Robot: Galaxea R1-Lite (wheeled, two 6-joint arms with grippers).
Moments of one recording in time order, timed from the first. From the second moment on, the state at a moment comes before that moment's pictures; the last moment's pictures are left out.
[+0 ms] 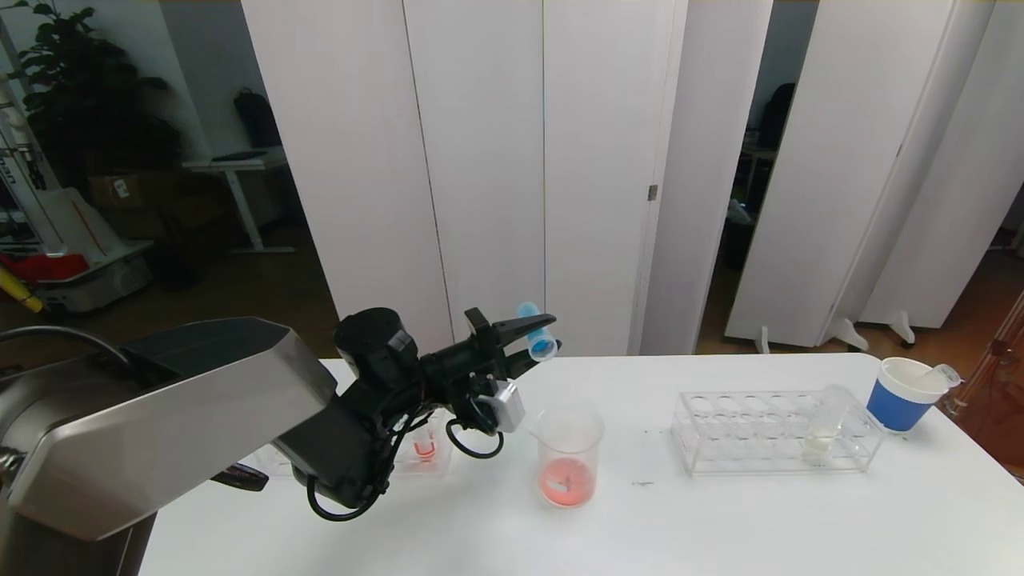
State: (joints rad) left arm -0.40 2.30 -0.97 -1.56 -0.71 1.27; right arm 0.00 0.00 0.00 0.00 0.00 0.00
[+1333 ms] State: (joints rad) left arm -0.41 2.30 -0.99 -1.56 -0.70 1.31; right arm 0.00 0.00 0.00 0.00 0.00 0.00
